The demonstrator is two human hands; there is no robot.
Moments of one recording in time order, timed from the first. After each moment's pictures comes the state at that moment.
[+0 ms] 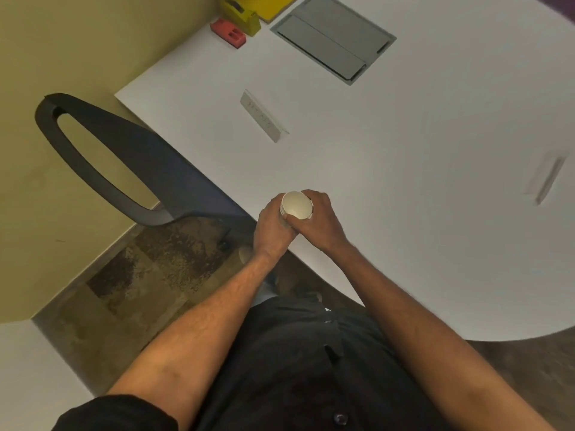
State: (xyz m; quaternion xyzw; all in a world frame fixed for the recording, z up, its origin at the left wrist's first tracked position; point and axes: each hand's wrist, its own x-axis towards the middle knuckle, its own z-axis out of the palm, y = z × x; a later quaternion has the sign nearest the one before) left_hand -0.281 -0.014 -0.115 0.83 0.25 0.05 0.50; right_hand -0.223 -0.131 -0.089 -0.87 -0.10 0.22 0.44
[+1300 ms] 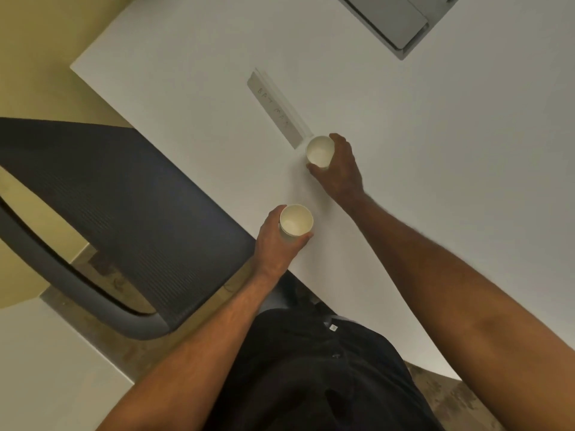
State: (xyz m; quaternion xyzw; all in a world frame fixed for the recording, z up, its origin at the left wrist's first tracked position) left_hand -0.192 0.070 -0.175 0.80 0.33 -0.04 0.51; right_hand 0.003 -0.019 -0.187 -0.92 -0.06 0.20 0.34
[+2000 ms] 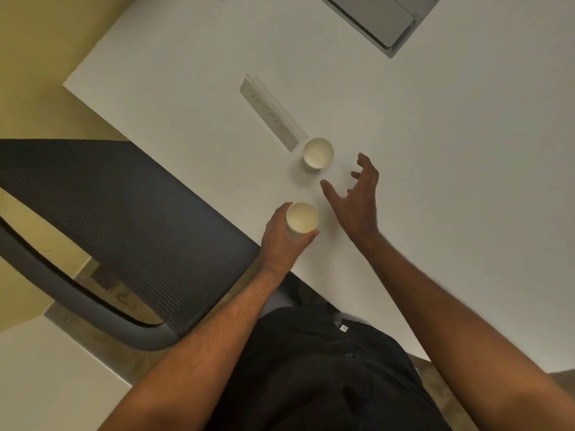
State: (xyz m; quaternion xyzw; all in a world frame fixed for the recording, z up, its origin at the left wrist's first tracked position) left_hand -0.175 0.073 -0.179 0.82 0.28 -0.06 0.49; right_hand -0.054 -0.061 -0.169 -0.89 0.03 0.12 0.43
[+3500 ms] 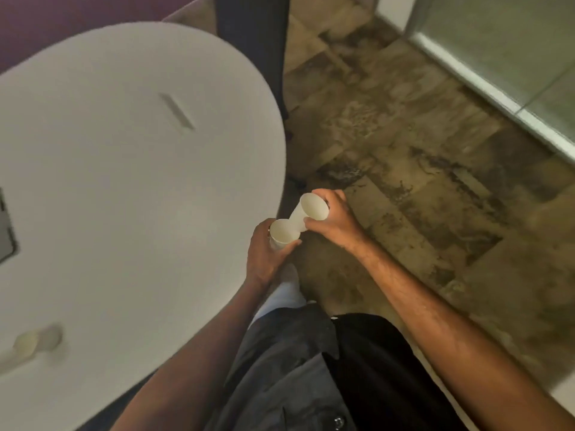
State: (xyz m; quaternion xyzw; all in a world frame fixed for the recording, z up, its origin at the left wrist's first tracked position) left_hand -0.395 -0.457 -0.084 0.81 -0.32 -0.25 0.42; right_hand -0.511 -0.622 -0.071 -0.74 0.43 -0.09 0.51
